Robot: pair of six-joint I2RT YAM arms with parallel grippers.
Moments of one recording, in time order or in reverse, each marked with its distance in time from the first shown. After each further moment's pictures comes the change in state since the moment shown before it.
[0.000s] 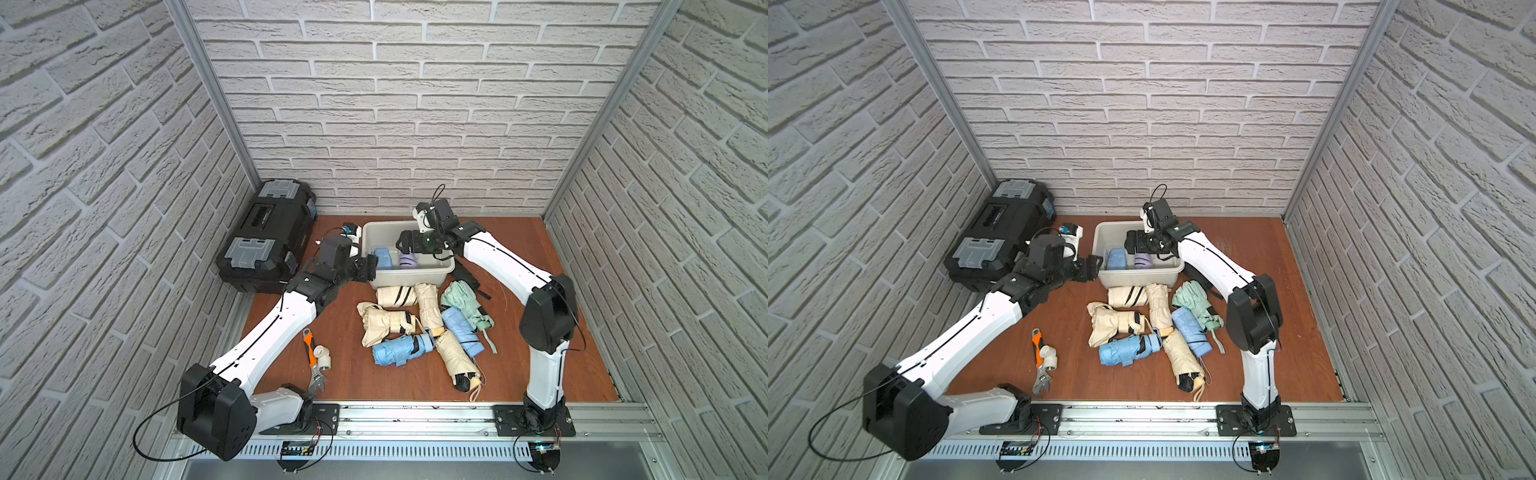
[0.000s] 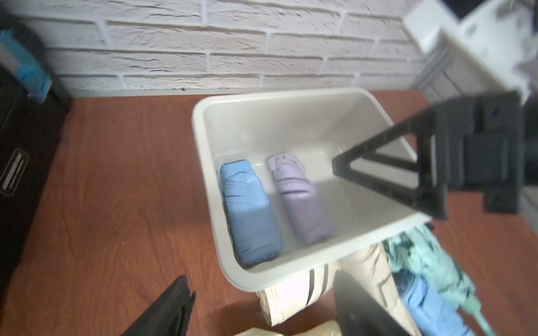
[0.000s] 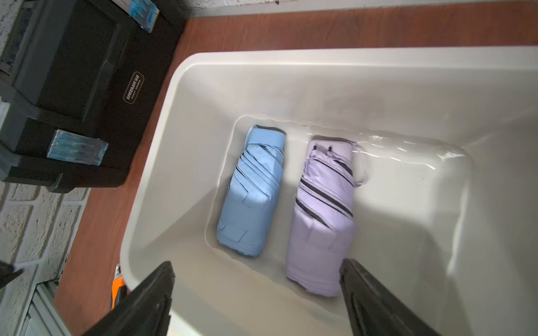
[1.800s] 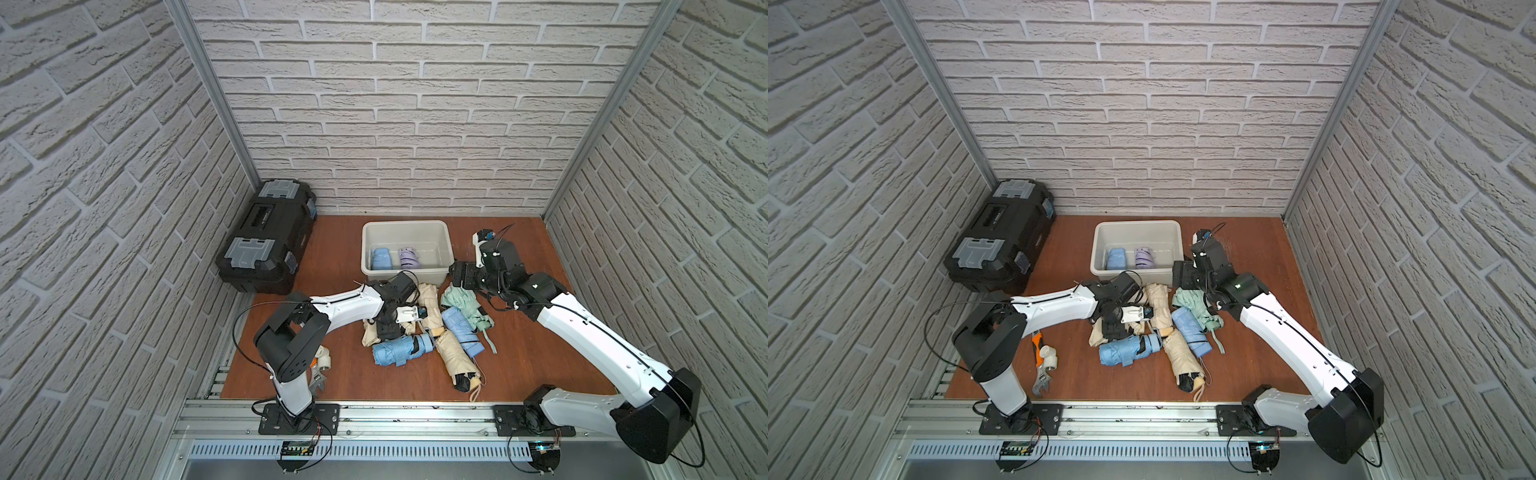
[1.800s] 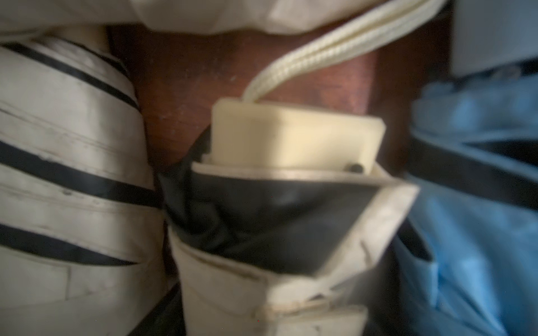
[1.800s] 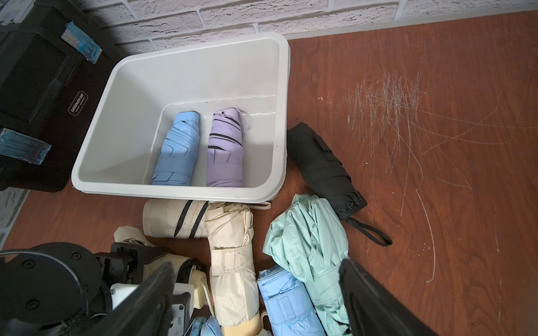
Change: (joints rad) left arm -0.310 0.515 0.064 -0.277 -0.072 0.874; right arm 0.003 -0.668 -0.601 0.007 0.322 0.056
